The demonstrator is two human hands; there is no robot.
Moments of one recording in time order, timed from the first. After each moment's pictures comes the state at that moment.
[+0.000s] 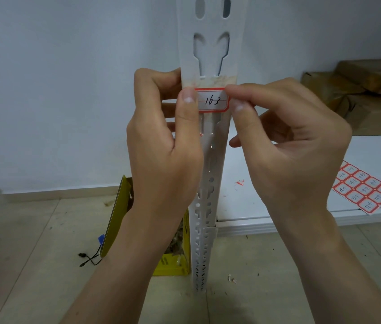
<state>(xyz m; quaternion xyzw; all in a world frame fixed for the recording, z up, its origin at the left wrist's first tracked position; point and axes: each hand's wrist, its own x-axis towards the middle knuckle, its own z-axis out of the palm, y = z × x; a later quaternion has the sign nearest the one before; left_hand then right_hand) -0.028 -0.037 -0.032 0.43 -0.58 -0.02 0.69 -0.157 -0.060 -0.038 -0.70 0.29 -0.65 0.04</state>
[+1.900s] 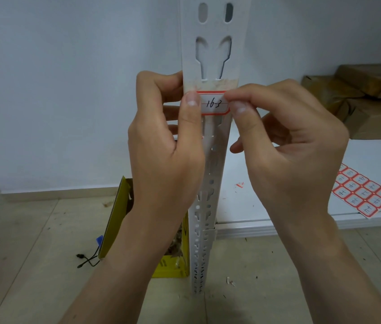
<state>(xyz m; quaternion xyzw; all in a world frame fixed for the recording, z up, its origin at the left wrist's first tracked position) -0.028 -0.036 -0.032 0.43 -0.58 -0.02 0.69 -0.156 -0.059 -0.035 -0.71 0.28 -0.64 0.05</state>
